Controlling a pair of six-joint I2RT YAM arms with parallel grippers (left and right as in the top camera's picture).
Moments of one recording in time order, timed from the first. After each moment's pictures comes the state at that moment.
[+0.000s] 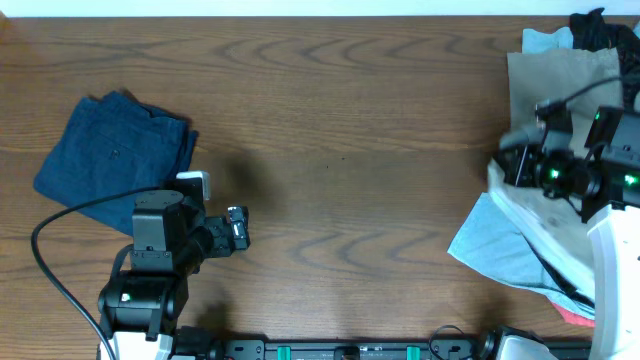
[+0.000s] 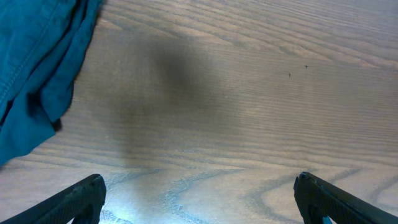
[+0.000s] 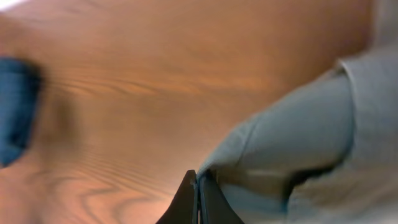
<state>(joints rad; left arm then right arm) -0.07 0.75 0.68 -0.79 0.15 -0.22 -0.26 1.28 1.12 -0.83 -0.62 -0.05</state>
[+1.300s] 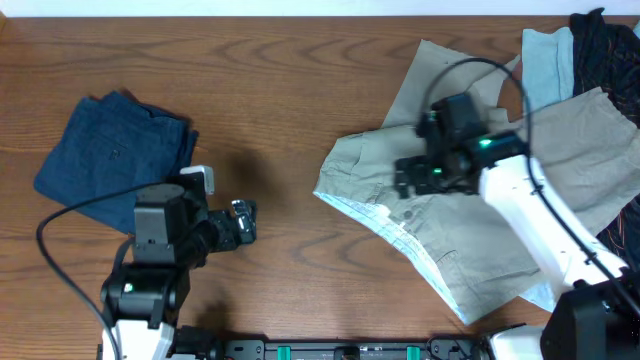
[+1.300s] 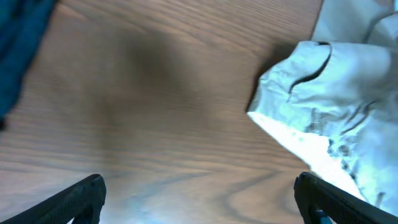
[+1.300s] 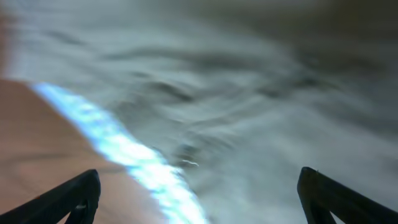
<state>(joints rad) -0.07 0.81 0.69 -0.73 0.27 -0.32 0.25 1.56 1.14 -0.92 -0.11 0.18</state>
